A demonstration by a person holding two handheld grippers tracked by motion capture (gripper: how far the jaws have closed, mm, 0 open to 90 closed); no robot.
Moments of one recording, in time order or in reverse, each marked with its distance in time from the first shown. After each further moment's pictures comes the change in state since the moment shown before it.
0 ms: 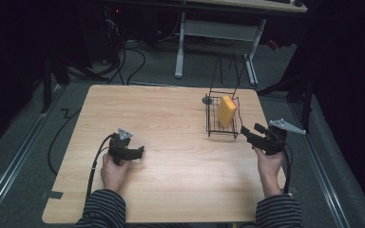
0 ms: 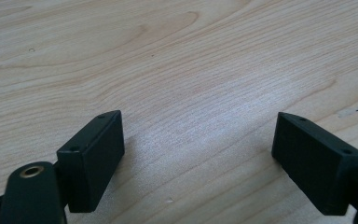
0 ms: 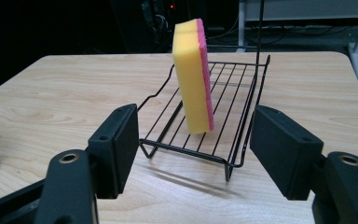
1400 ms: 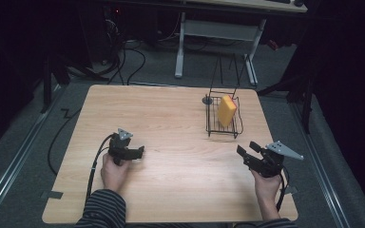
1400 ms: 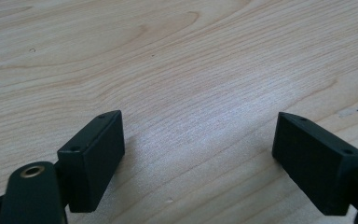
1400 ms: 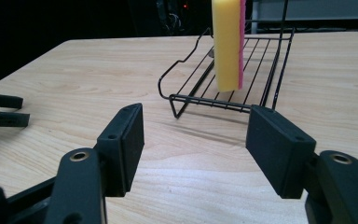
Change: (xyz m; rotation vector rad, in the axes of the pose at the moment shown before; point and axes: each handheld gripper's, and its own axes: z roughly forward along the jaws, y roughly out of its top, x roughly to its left) left arm 0.000 0.000 0.000 0.003 0.001 0.002; right arm 0.025 -0.053 -0.029 -0.019 0.041 -0.031
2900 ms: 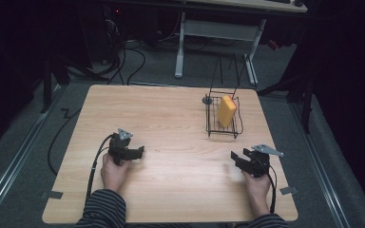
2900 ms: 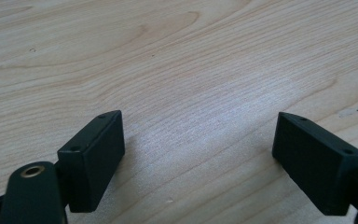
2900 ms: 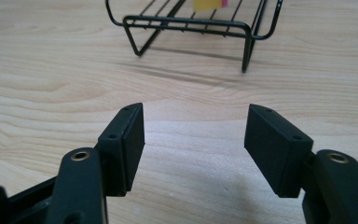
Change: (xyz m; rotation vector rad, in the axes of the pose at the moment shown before) left arm 0.000 0.000 0.000 -0.002 0.002 0.000; right arm -0.016 -0.038 0.049 0.182 -0.089 0.005
